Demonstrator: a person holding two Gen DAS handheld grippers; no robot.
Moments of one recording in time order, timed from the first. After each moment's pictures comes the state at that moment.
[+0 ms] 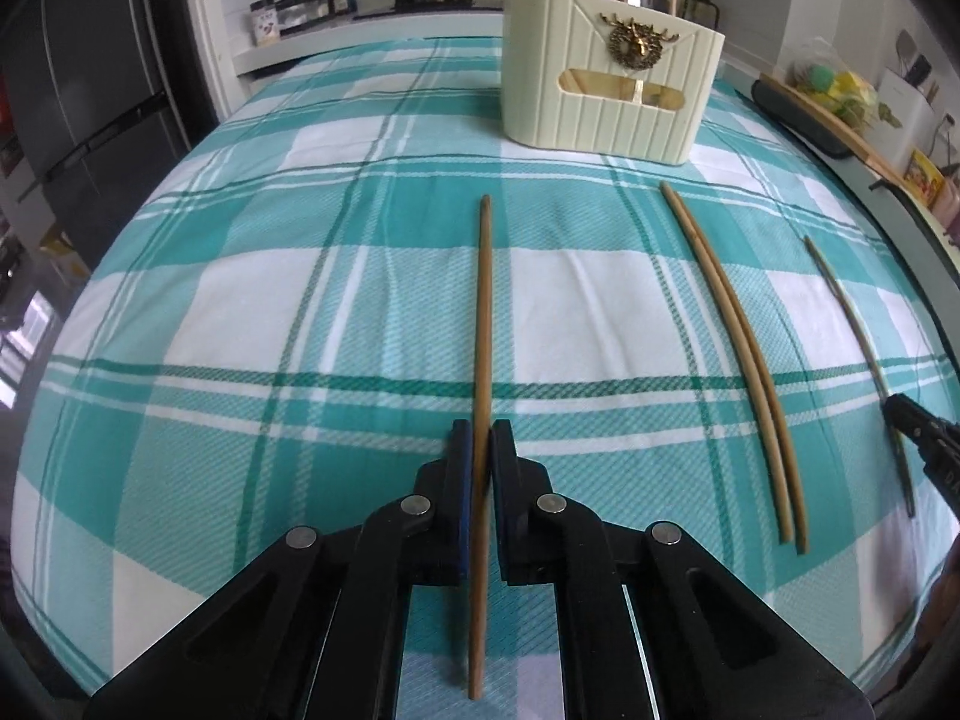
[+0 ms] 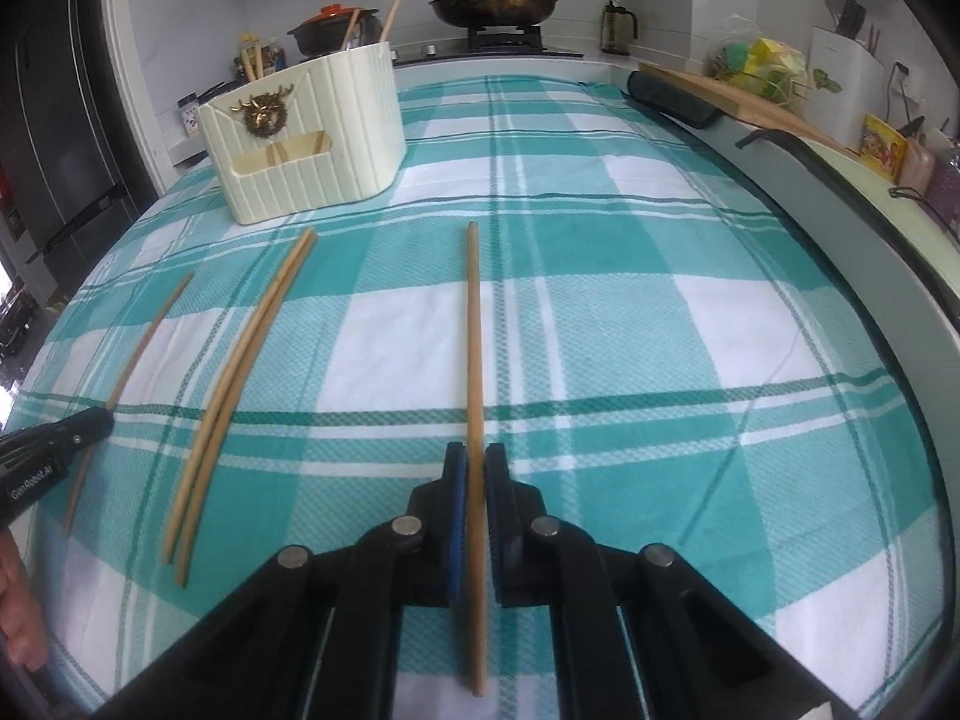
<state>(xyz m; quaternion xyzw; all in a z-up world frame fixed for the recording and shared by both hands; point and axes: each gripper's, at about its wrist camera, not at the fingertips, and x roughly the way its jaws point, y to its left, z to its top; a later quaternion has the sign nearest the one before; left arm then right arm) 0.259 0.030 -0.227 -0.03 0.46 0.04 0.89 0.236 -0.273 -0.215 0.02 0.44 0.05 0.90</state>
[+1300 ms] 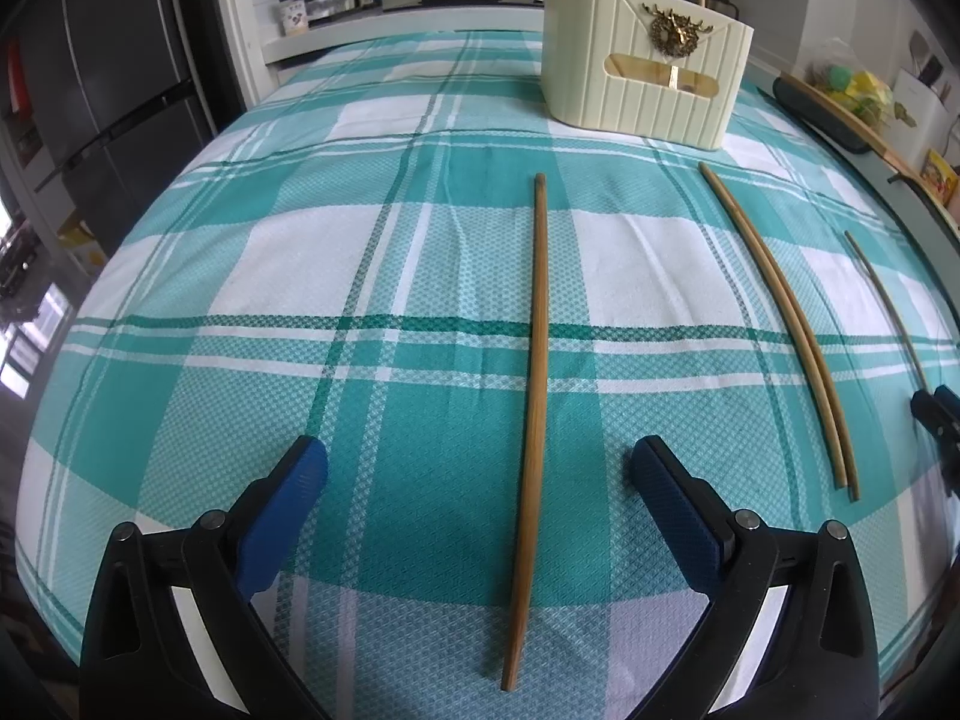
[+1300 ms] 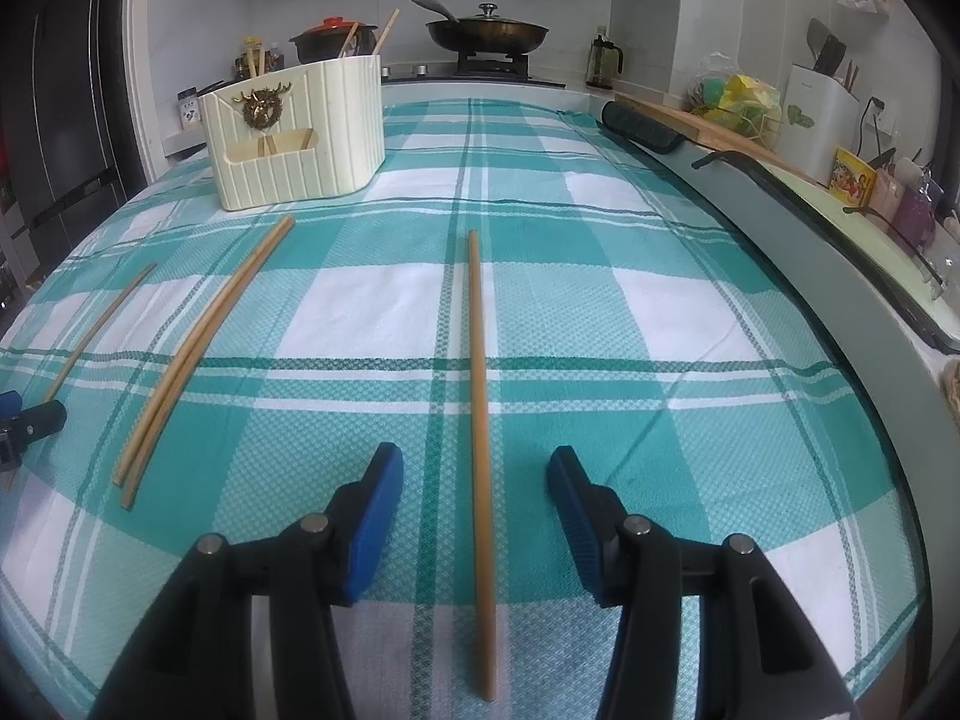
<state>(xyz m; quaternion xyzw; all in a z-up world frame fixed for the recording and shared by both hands) 0.243 0.046 -0.240 -0.02 0.46 0.06 0.89 0.209 -0.282 -0.222 -0.02 0.40 0.03 0.92</state>
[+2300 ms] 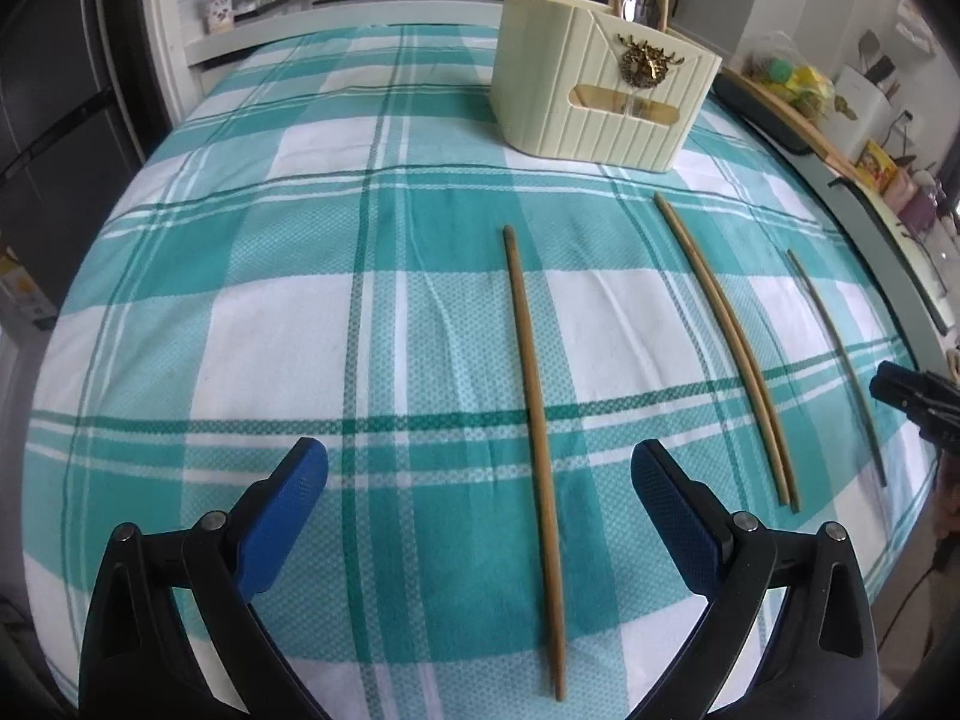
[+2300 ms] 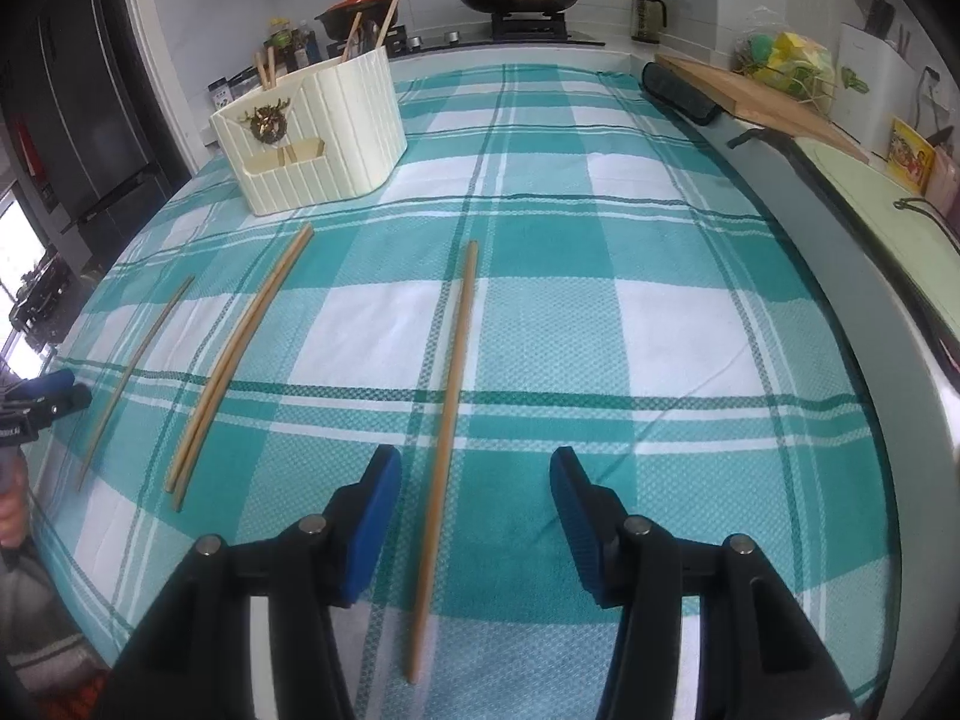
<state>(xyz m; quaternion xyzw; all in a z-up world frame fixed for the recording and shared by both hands) 0.287 0.076 -0.212 -0.04 0.49 -0.05 0.87 0.244 -0.318 -0.195 0.01 0.47 0.12 0.87</state>
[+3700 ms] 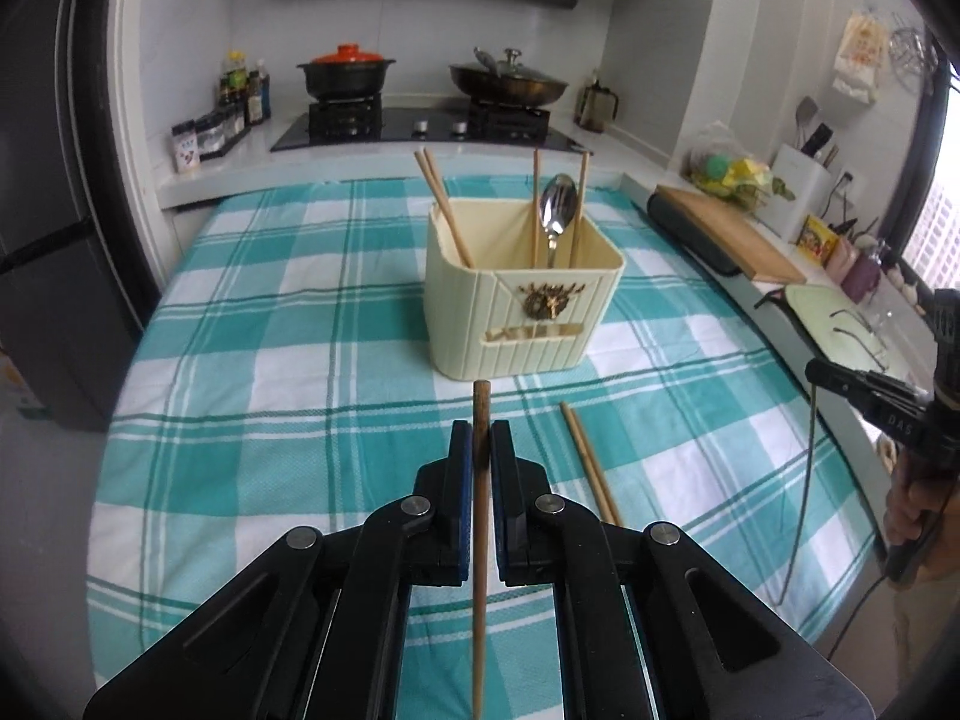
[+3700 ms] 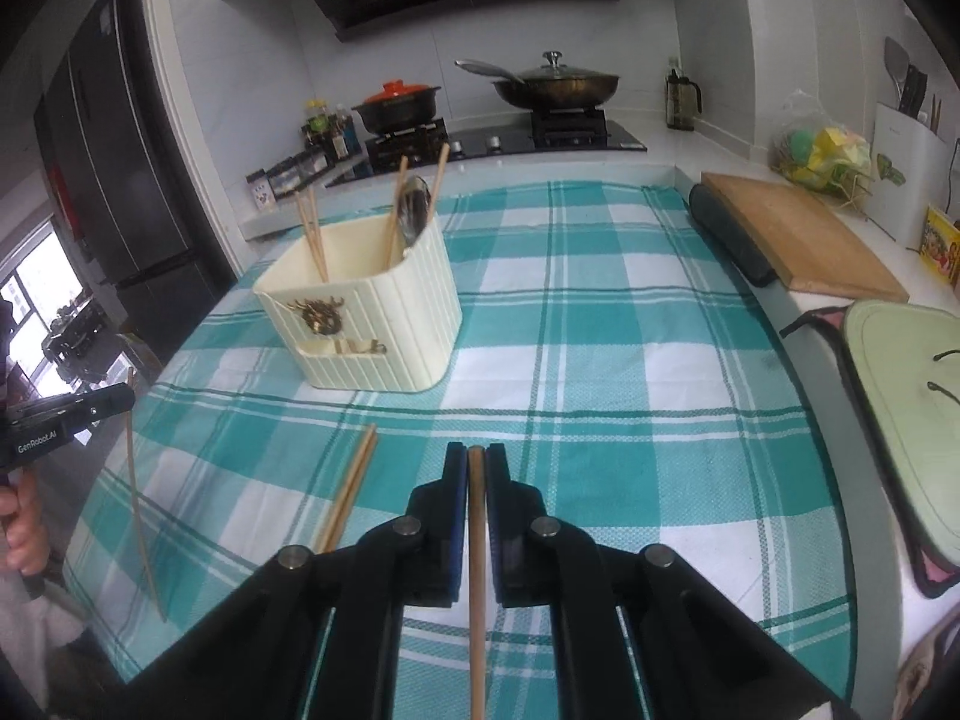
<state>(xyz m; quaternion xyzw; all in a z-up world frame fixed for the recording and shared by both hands) 0.303 0.059 -0.073 -0.04 0.37 -0.10 0.92 0.305 -0.295 -0.090 0.04 0.37 0.16 0.91</state>
